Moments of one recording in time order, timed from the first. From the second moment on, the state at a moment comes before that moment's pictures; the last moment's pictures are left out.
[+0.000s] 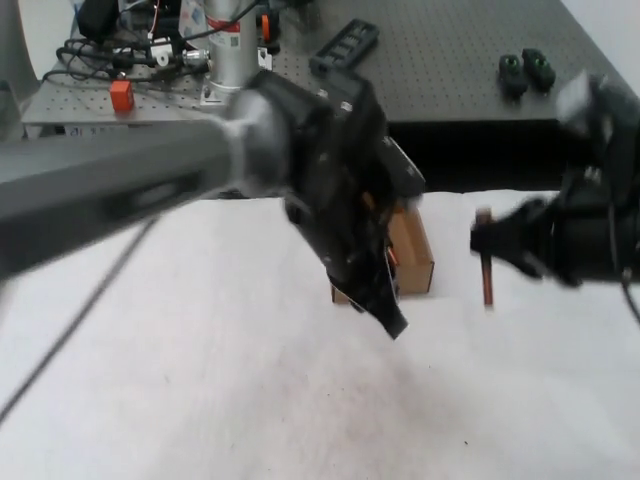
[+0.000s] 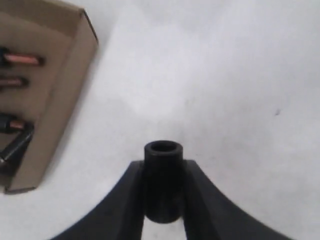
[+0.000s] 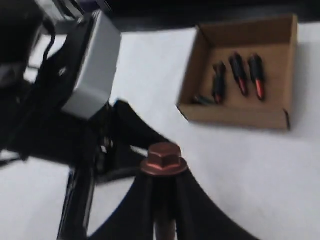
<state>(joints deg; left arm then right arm) -39.8 98.9 -76.0 32.1 21.4 16.4 5.5 59.1 -42.9 20.9 -24.1 10.9</state>
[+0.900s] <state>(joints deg) -40.7 81.9 -45.4 -20.9 34.5 -13.1 13.5 58.8 -42.9 3.0 -27.6 20.1</state>
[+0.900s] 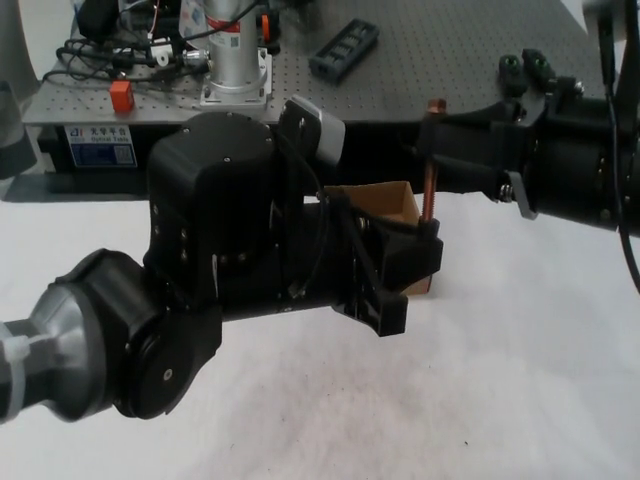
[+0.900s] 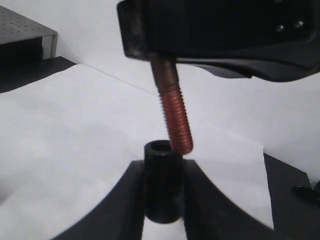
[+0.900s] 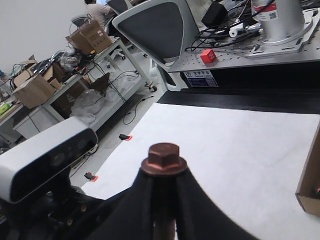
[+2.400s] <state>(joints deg) -37.3 88.1 -54.0 -19.0 10.4 -23.3 8.9 57.0 -42.9 10.8 -30.3 18.2</state>
